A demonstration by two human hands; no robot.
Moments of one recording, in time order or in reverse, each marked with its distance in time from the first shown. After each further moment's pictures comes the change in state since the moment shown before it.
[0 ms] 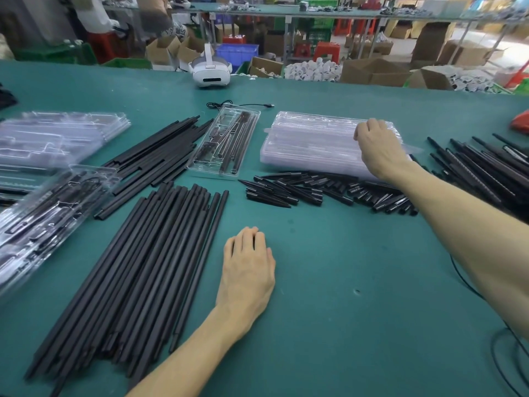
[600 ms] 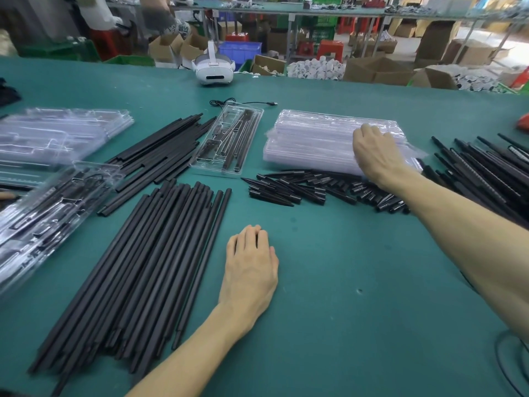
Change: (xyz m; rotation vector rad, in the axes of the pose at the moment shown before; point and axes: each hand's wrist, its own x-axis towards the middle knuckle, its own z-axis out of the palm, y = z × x) left_hand 0.000 0.000 -0.003 0.001 -0.051 -0.015; right_hand -0.007 -0.015 0.010 -0.217 0.047 -0.066
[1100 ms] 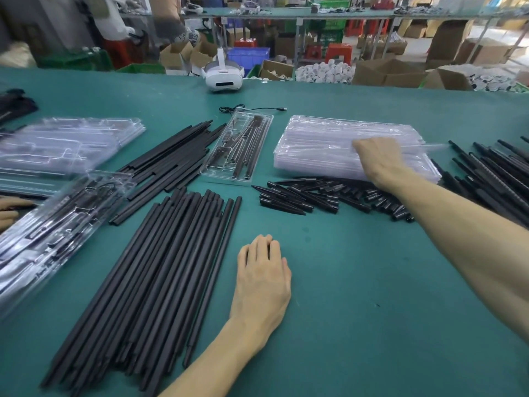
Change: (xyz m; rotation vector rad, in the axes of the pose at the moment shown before) left_hand 0.000 0.001 0.000 0.010 -0.009 0.009; right_hand 0.026 -0.012 0.009 0.064 -0.110 0.040
